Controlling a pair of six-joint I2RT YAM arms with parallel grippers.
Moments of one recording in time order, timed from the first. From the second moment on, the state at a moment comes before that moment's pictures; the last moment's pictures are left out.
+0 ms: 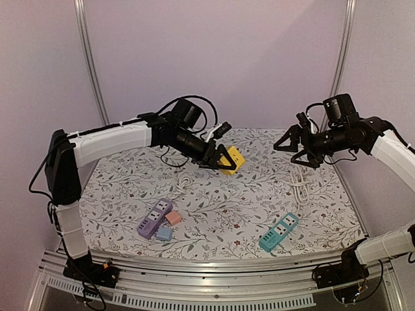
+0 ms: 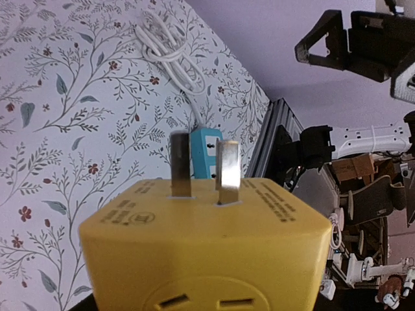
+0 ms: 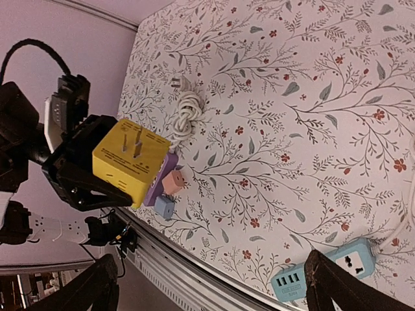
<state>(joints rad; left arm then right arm) -0.78 1.93 1.70 -0.56 0.68 -0.28 0.42 1.24 1.26 -0.83 -0.48 0.62</state>
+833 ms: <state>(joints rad) -0.89 1.82 1.63 -0.42 0.90 -0.56 0.56 1.23 1.18 -0.37 -0.92 0.51</state>
